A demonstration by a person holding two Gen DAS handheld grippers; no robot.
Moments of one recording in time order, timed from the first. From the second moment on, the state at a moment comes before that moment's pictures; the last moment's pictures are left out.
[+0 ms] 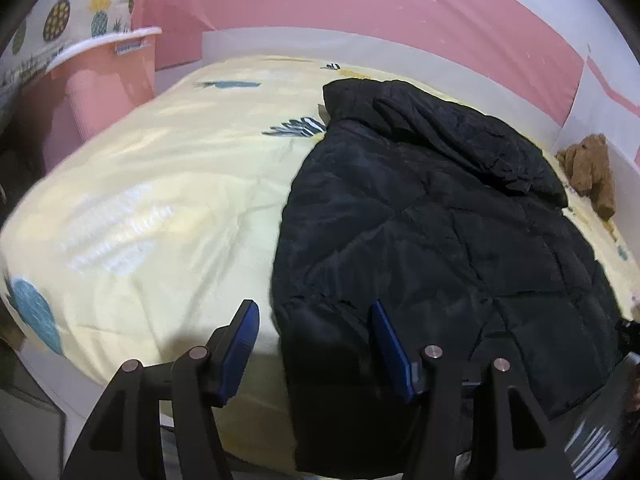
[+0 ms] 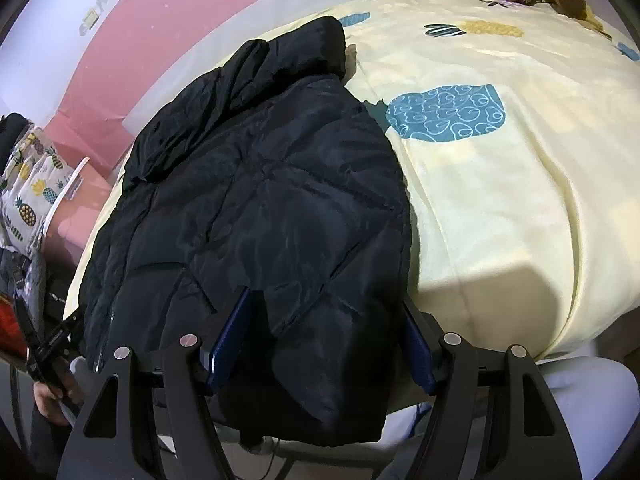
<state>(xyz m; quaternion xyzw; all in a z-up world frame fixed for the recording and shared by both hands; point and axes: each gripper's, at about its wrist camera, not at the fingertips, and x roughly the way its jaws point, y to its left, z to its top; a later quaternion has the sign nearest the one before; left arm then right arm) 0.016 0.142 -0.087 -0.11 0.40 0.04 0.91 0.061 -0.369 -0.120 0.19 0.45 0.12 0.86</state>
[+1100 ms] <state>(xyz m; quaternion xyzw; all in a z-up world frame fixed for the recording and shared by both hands) -0.025 0.144 0.070 -0.17 0.25 -0.03 0.95 0.009 -0.385 0.034 0.22 0.27 0.17 0.92</state>
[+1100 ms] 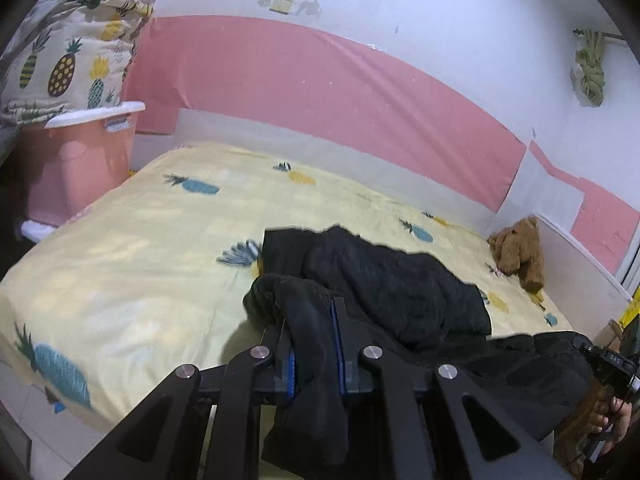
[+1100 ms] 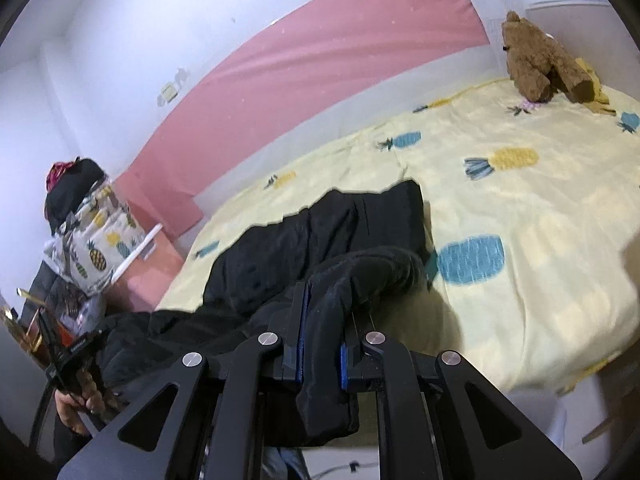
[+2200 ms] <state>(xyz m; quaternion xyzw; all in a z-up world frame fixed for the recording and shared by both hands) 0.314 0.150 -0.037 -0.17 0.36 0.00 0.92 0.330 -0.351 -0.034 0.22 0.41 0.11 0.88</state>
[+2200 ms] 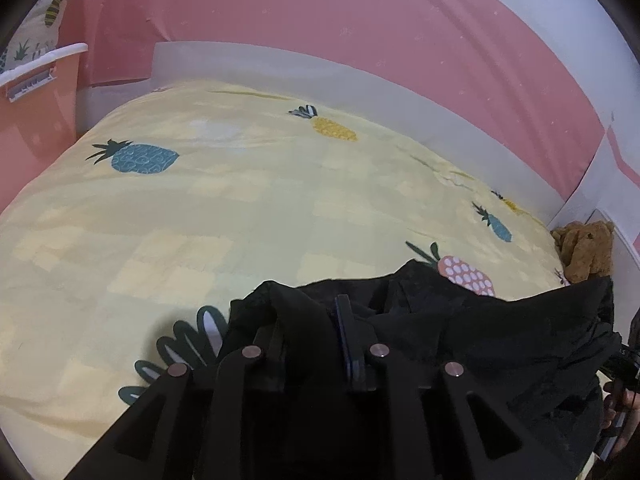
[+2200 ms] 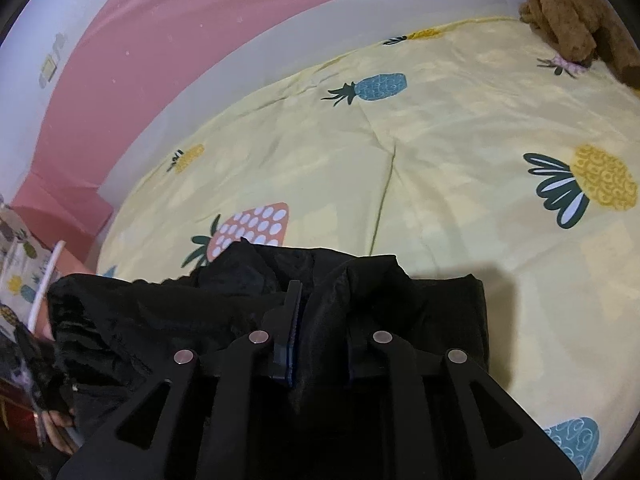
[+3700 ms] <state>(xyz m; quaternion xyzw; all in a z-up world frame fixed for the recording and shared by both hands) 0.420 0.010 -0.042 -0.04 0.46 -0.07 0.88 0.403 -0.265 -0.059 0.01 0.51 0.08 0.86</state>
